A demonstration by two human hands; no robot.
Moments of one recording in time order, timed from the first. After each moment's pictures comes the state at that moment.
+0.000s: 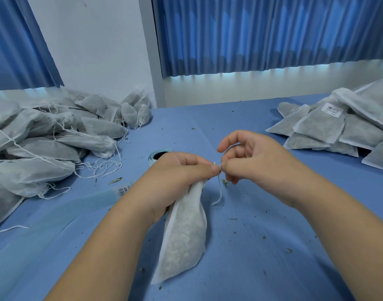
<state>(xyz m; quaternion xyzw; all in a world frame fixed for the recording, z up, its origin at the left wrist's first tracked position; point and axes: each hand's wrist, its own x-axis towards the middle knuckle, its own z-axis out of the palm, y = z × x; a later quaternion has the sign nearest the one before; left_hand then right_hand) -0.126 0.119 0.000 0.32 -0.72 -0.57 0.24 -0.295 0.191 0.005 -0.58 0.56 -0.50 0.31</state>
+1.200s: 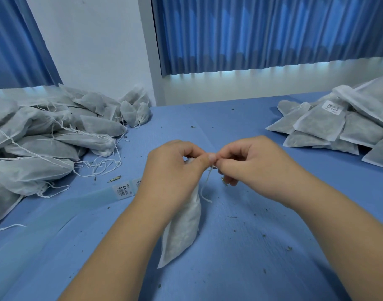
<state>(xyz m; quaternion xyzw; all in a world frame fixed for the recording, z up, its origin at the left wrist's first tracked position) -0.138 0.128 -0.003 0.38 -0.78 -0.27 0.42 -0.284 0.193 0.005 -0.58 0.63 -0.46 0.23</state>
